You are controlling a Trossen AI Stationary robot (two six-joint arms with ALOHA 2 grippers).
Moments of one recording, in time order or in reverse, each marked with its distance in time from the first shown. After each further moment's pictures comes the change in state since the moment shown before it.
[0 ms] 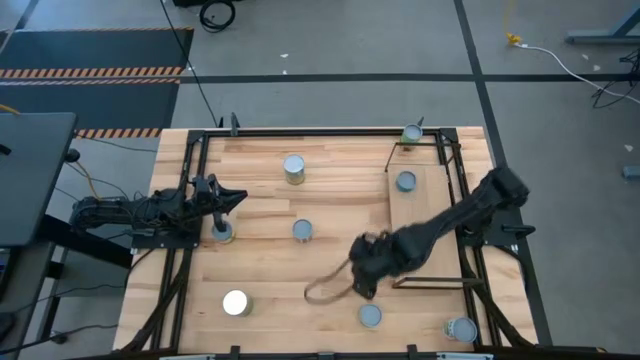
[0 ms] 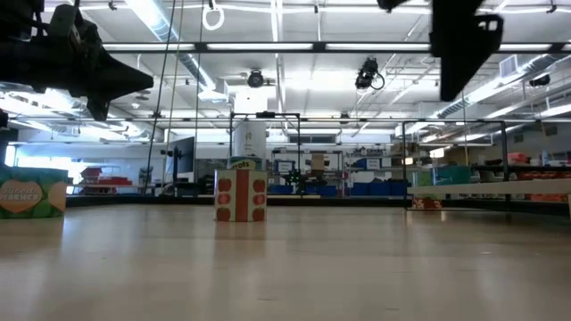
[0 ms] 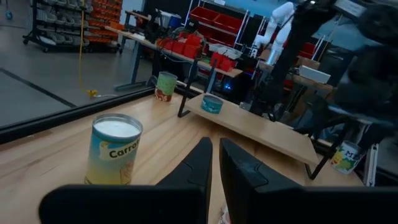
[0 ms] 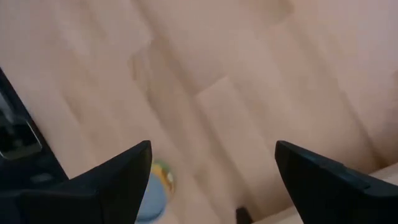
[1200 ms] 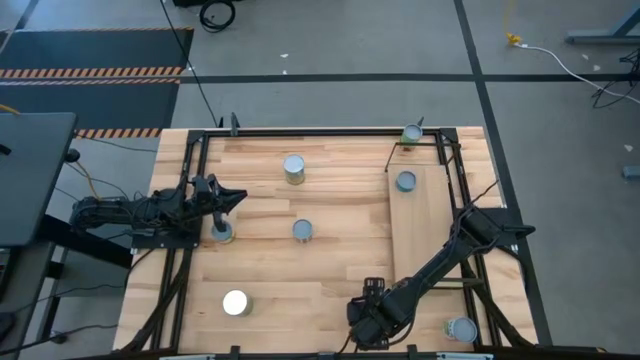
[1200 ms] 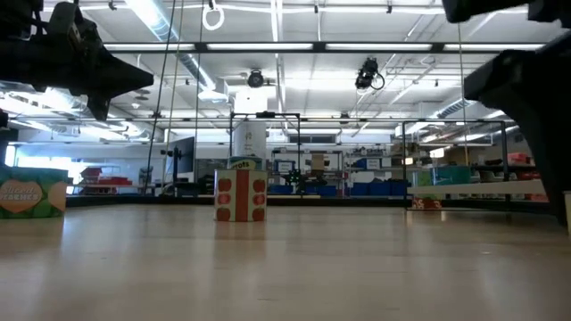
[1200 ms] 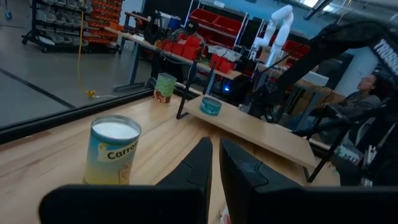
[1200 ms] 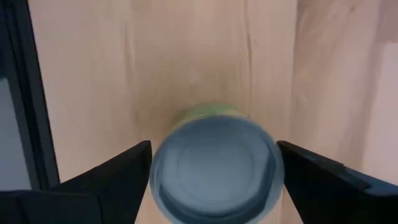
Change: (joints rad) left arm 0.000 0.000 0.000 0.014 0.000 -0.004; right arm 0.213 0.374 0.135 0.090 -0.049 -0.310
